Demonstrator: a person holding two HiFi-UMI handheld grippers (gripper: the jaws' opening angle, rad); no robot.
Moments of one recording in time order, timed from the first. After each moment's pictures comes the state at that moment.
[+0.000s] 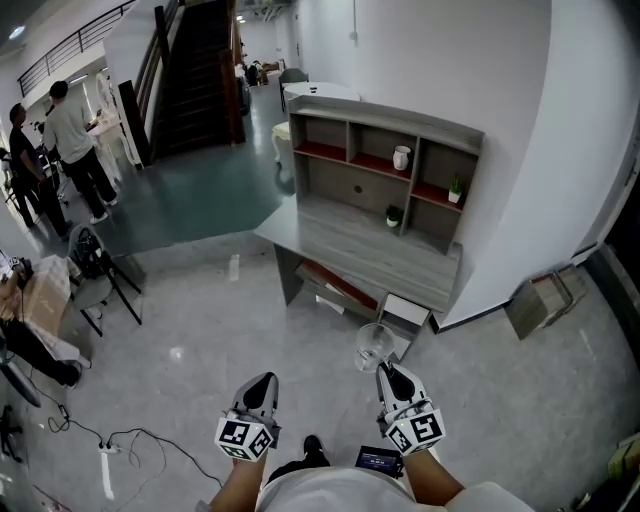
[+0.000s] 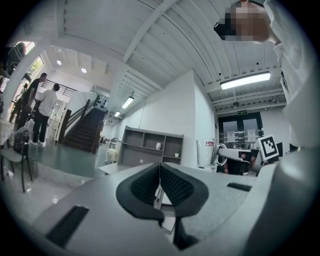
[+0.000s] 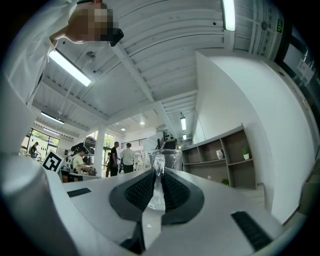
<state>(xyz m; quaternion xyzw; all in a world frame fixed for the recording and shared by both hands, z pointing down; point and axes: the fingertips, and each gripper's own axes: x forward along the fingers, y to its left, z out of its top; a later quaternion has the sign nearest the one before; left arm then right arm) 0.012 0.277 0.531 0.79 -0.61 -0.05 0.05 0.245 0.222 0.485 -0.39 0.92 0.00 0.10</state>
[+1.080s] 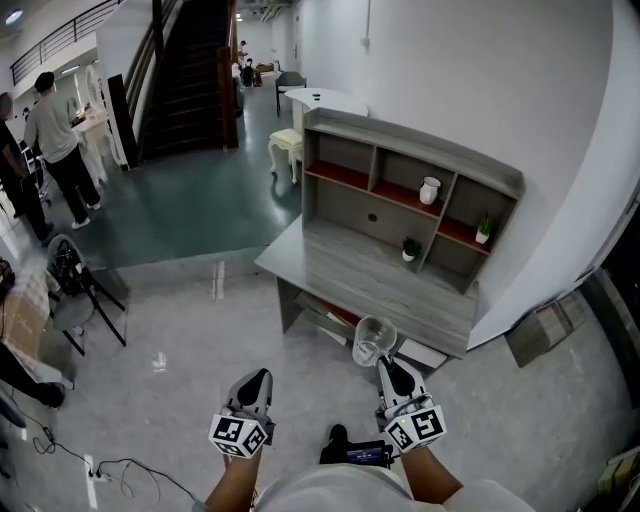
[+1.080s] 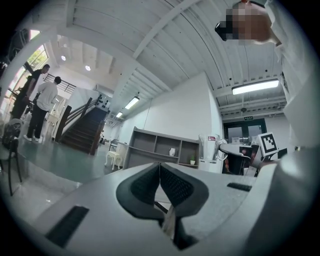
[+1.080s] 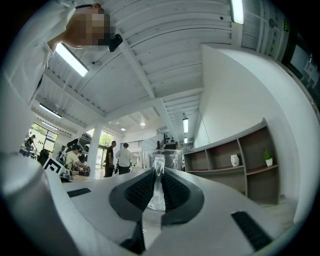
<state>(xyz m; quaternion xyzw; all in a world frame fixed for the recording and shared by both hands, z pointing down) -0.135 0.083 0.534 0.79 -0.60 -0.08 0.06 0.104 0.034 0.455 -0.39 0.91 0.03 0.11</state>
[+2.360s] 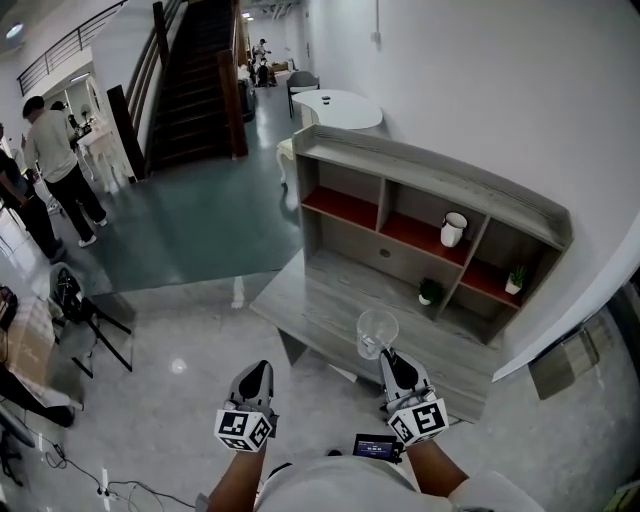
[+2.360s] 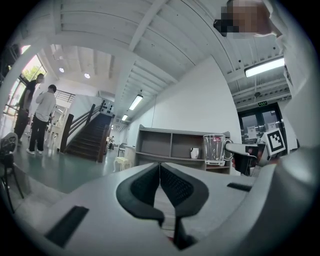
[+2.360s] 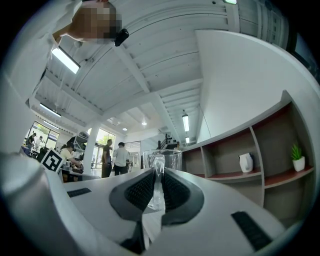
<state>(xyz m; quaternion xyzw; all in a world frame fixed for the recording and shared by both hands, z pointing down) -0.152 -0.180 0.514 0.76 -0.65 -0.05 0.03 0.093 -0.241 0.456 -0.37 0.92 0.04 0.11</state>
